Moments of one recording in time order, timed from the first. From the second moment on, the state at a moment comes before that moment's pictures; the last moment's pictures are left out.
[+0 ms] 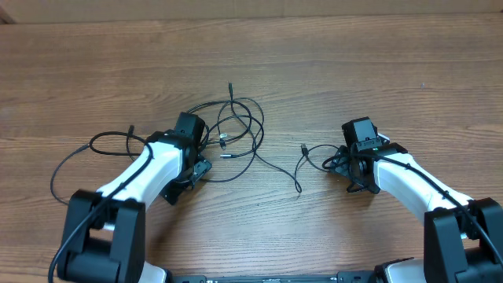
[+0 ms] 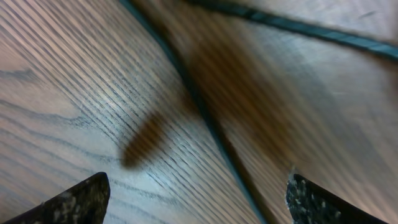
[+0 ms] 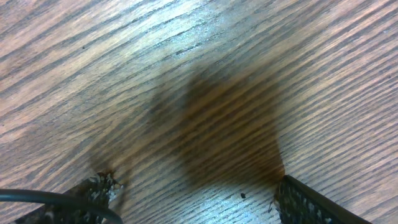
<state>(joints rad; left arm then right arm) -0.24 1.68 0.90 -0.80 -0.15 -1.09 0.22 1.58 0.75 -0.56 0.17 0.74</state>
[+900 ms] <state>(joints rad) -0.24 1.71 0.91 -0.83 -0.11 -1.10 0.22 1.58 0.75 -0.56 0.17 0.74</state>
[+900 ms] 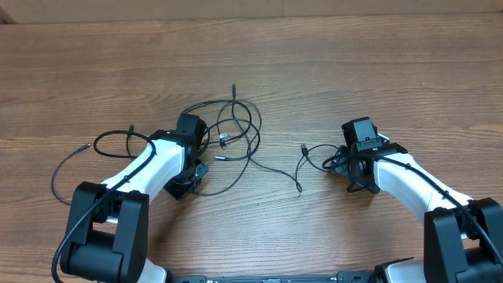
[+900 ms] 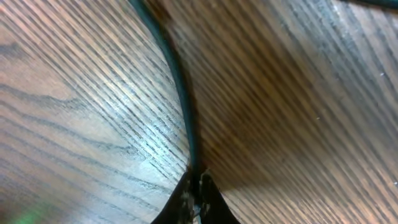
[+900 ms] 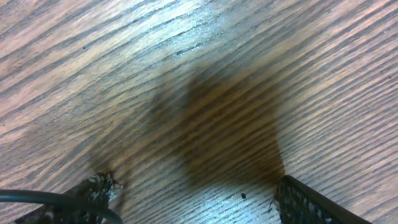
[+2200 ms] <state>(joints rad) -0.24 1.37 1.84 -1.14 -0.01 -0.44 0.22 1.58 0.75 -0.56 0.17 0.74</state>
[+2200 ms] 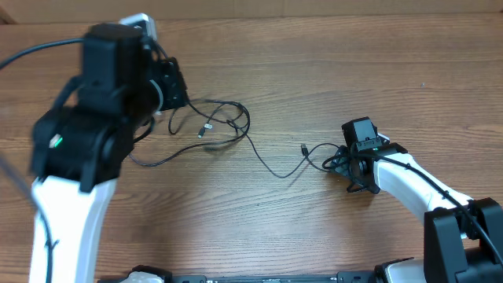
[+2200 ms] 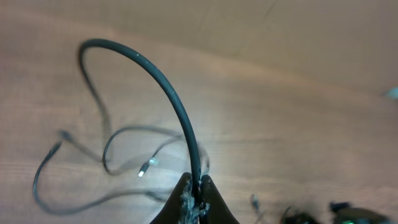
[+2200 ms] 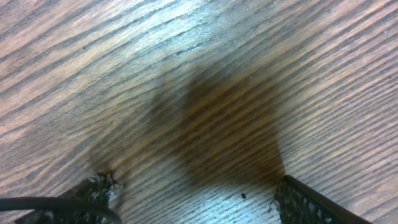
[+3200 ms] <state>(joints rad) -0.24 1.20 1.93 -1.07 -0.15 -0.47 0.22 1.58 0.75 -0.55 0.17 0.74</state>
